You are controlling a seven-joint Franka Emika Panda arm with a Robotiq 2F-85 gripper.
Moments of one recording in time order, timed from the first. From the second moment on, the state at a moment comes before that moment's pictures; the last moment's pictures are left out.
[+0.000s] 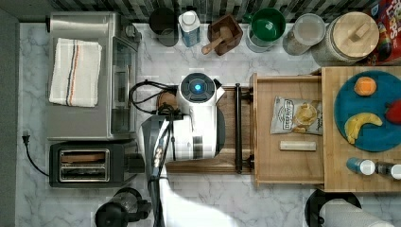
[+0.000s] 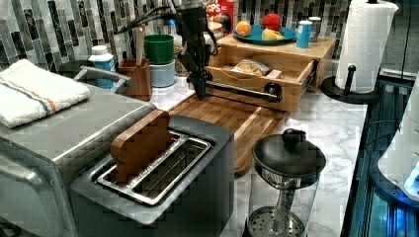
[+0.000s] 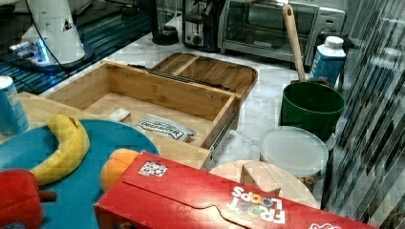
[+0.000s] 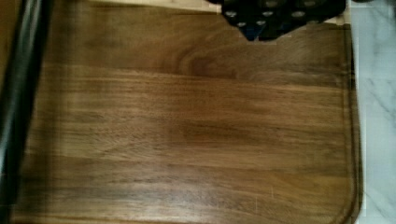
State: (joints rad) arm -0.03 0.18 0.14 -2.15 0.08 0.58 -0.80
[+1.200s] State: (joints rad) arm -0.18 0.23 0.03 -2.19 -0.07 0.72 -1.04
